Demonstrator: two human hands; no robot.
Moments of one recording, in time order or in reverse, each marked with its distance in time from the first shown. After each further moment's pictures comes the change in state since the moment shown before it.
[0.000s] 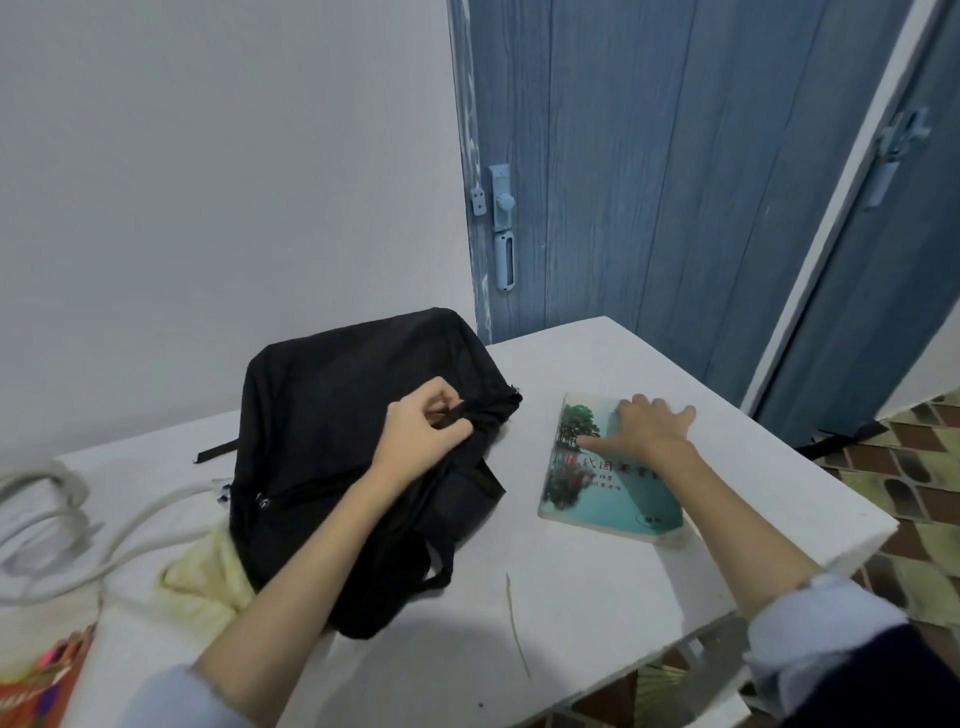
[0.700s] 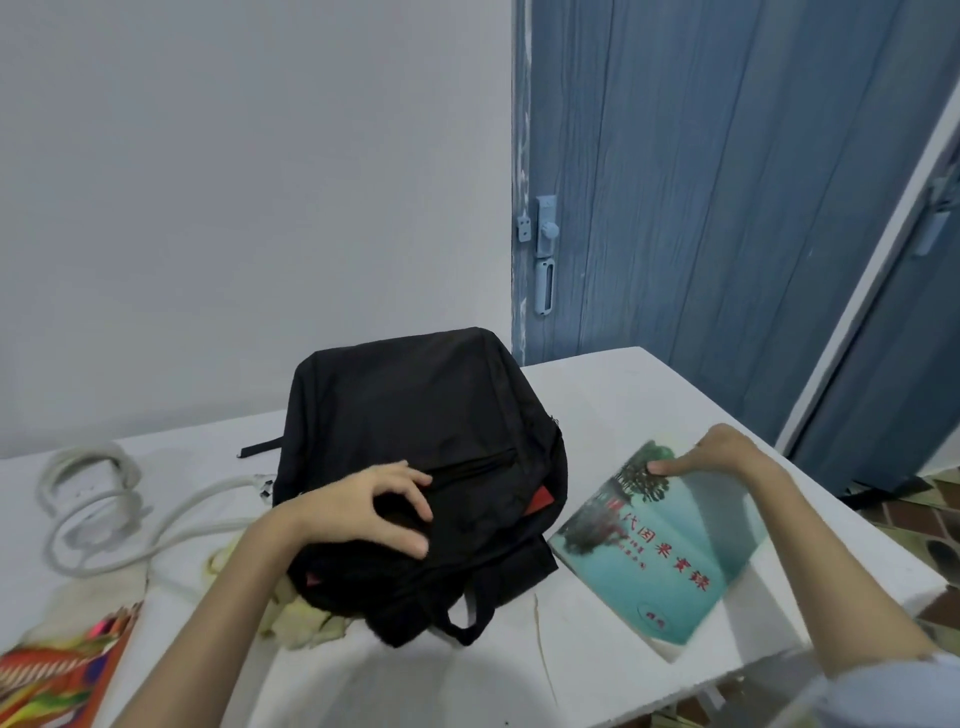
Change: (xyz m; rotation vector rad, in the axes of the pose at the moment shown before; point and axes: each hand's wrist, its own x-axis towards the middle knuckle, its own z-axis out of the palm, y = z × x) left_hand -0.052 -0.020 -0.097 0.255 -0.679 -0.226; right_hand -0.009 0.035 -0.037 0.442 -0.176 0.157
